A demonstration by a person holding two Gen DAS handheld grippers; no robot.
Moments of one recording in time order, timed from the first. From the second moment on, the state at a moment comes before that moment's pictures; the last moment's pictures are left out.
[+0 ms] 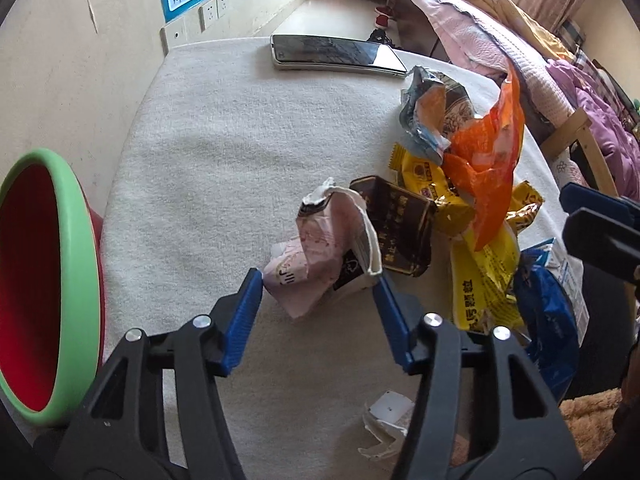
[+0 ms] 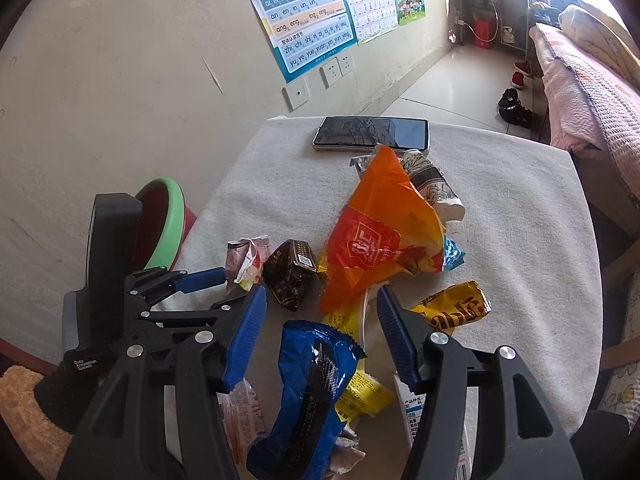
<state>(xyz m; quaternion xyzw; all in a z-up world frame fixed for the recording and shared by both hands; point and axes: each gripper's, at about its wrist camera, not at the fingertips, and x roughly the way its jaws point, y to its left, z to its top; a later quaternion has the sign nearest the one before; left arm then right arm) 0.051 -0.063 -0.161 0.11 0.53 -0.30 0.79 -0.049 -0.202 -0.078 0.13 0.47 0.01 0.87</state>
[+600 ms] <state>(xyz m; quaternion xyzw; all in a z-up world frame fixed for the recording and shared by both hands) 0.021 0.000 -0.145 0.02 0.53 -0.23 0.82 0.023 -0.137 -0.128 -0.07 0.56 0.06 0.83</state>
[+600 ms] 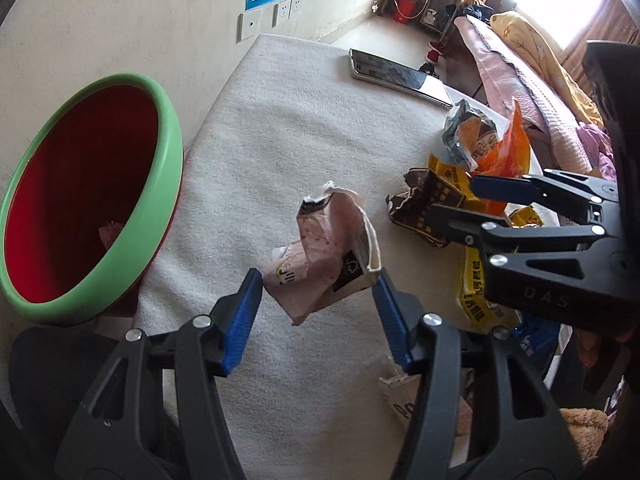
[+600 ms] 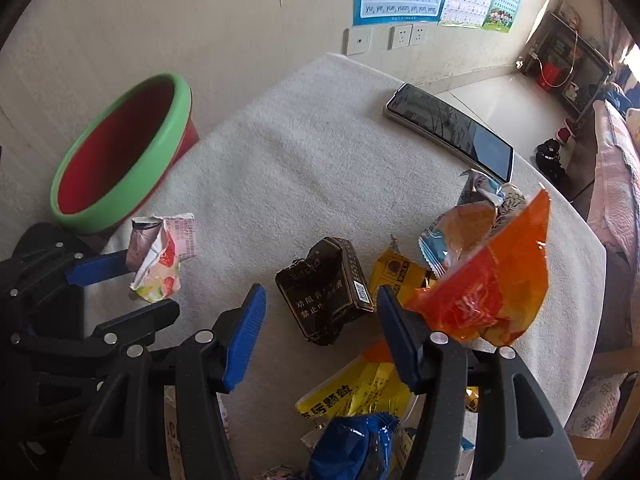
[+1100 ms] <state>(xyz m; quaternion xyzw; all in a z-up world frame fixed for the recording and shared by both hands) 0.025 0.004 -0.151 0.00 0.54 -0.22 0.81 0.031 -0.162 -0.146 0.03 0.58 0.09 0.81</state>
